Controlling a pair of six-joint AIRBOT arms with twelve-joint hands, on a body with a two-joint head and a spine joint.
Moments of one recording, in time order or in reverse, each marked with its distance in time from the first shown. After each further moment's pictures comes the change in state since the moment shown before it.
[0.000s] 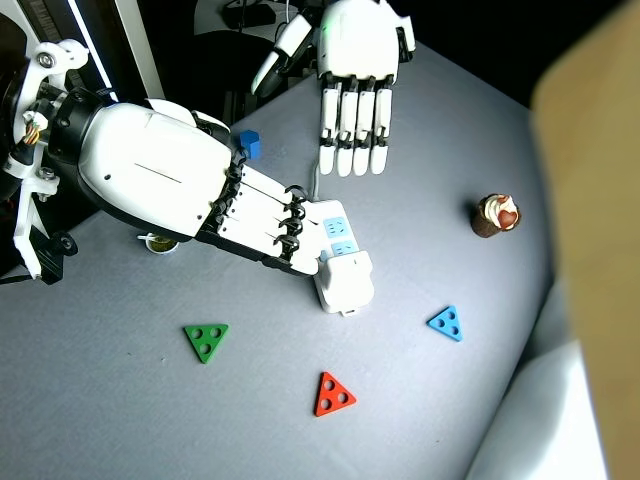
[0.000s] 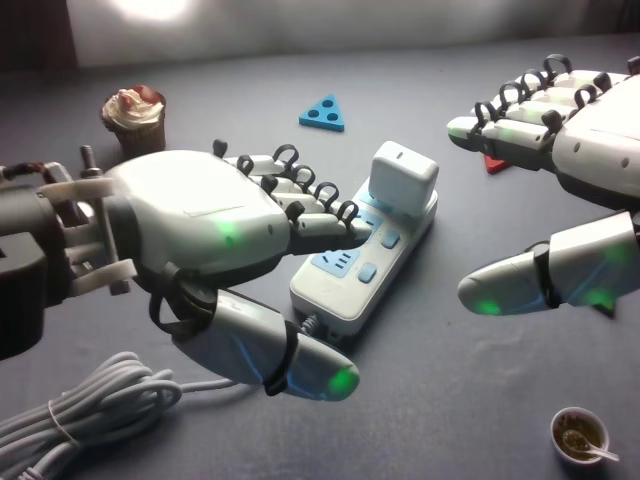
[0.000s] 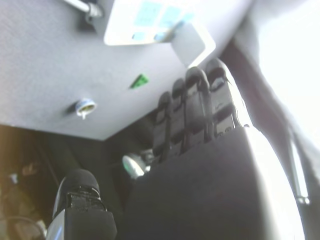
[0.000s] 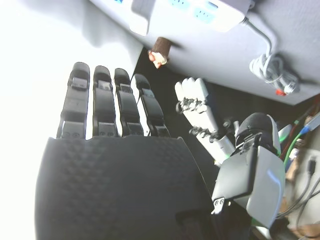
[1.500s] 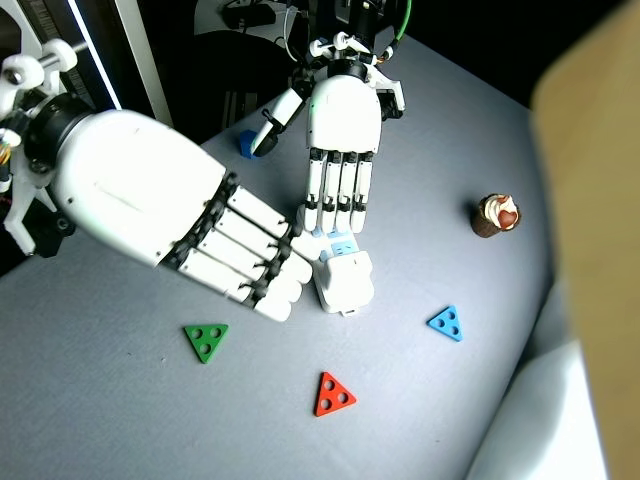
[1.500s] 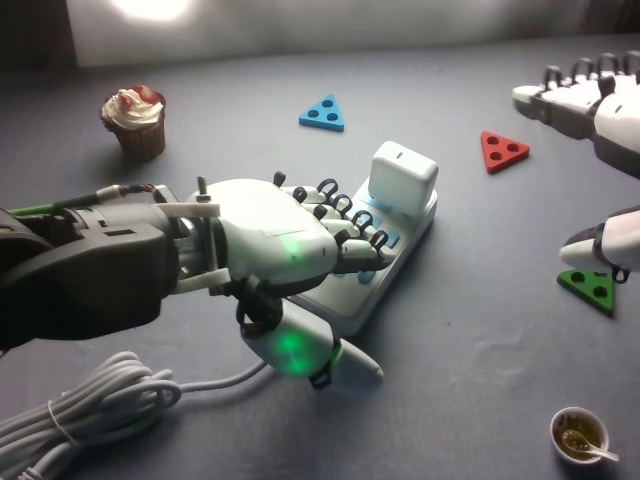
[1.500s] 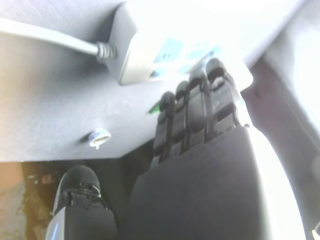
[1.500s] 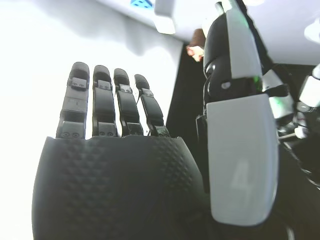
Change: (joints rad) left arm 0.071 -0.261 0.214 -0.285 0.002 0.335; right arm 0.014 -0.053 -0.036 0.439 0.362 -0.138
